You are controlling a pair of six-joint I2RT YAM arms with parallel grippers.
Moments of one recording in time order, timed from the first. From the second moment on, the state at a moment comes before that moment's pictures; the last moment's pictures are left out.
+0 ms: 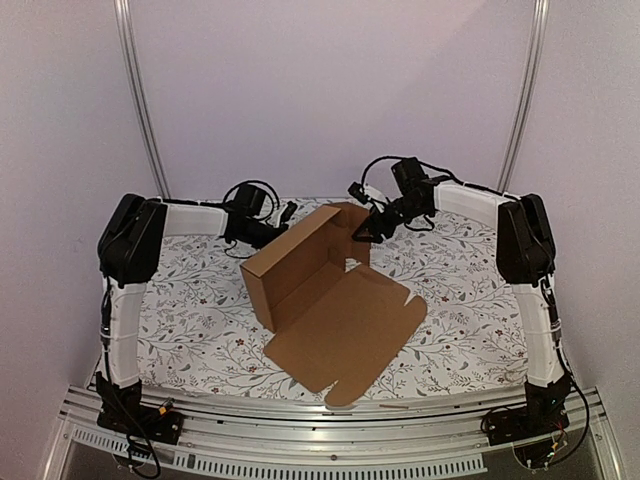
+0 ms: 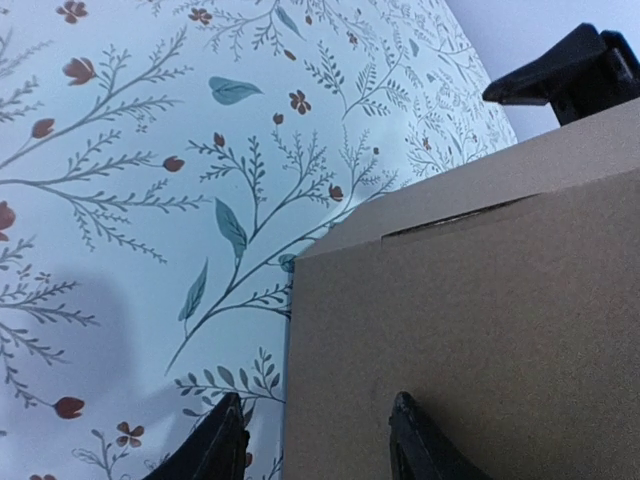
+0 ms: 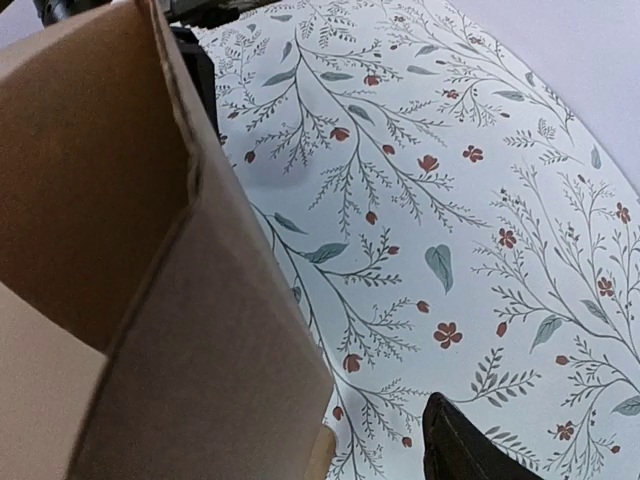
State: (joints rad) left arm -0.42 2.24 1.59 -0.20 0.66 -0.30; right arm 0.44 2.33 1.99 -0.57 -0.61 -0.48
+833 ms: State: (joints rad) left arm -0.46 2.23 1.59 -0.18 0.71 -0.30; right arm 0.25 2.08 2.00 -0.91 -0.68 -0.66
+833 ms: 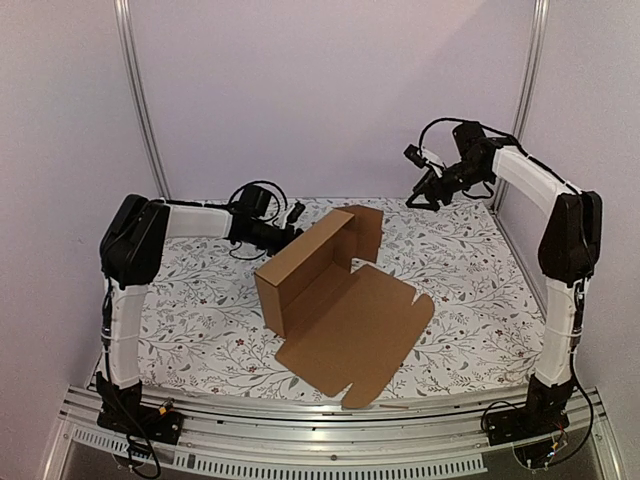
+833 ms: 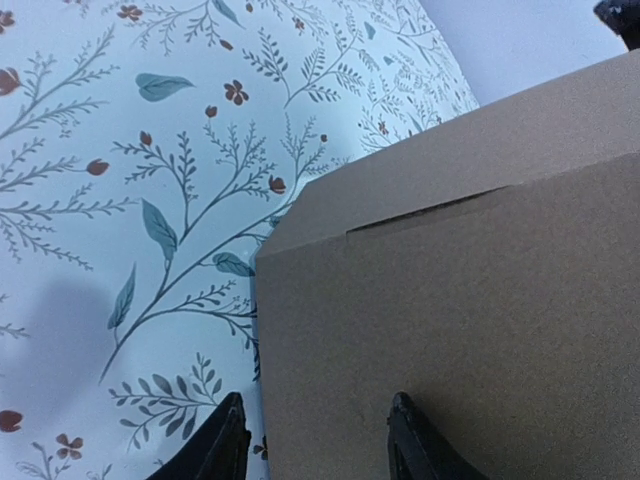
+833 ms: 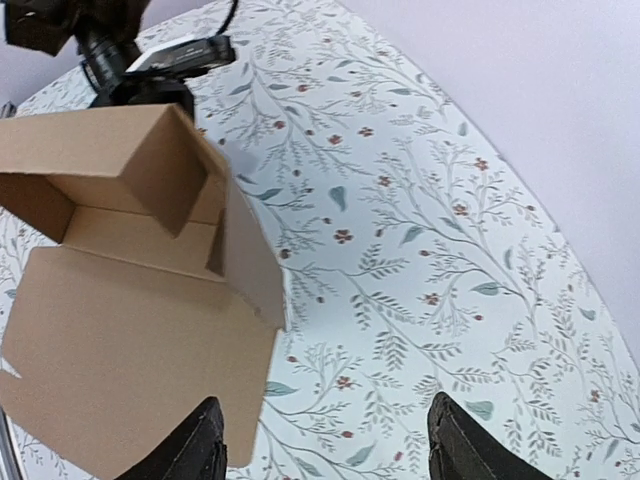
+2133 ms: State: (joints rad) left arm -0.56 2.15 1.41 -0.09 0.61 -0.38; right arm 0.45 2.13 1.75 -0.59 -0.67 -0.56
